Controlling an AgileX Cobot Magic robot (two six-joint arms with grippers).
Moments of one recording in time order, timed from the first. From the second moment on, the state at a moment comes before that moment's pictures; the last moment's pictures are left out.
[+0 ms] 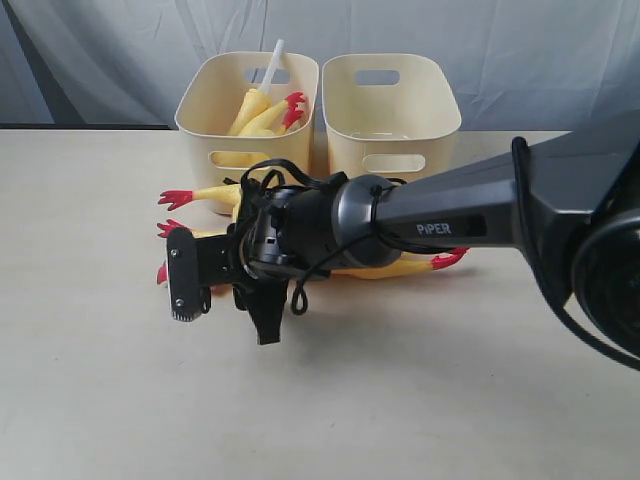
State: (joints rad) left arm -0.32 0.01 -0.38 0.20 0.48 -0.20; right arm 0.89 2.19 -1.43 -0.67 0.35 -0.39
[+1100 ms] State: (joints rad) left arm -0.32 0.01 -0.38 0.20 0.48 -0.20; right arm 0.90 2.19 -1.44 -0.71 0.38 -0.31
